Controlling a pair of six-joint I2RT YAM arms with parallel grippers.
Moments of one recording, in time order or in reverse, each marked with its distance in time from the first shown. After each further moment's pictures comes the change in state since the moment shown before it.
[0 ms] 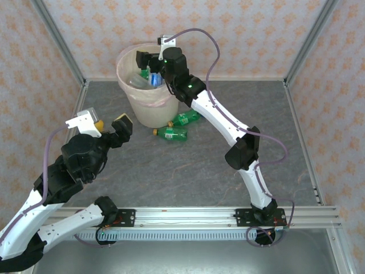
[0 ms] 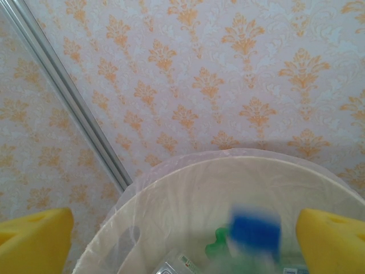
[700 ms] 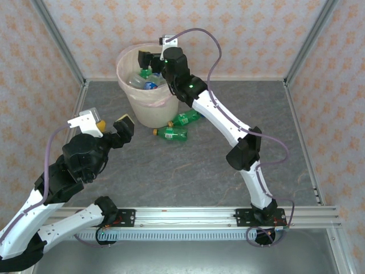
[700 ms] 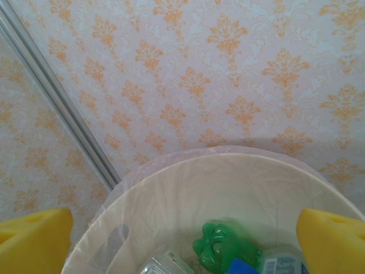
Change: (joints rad) left arm 0.000 0.002 -0.010 0.007 0.031 0.003; right arm 0.001 -0.043 -0.042 -0.025 0.048 0.000
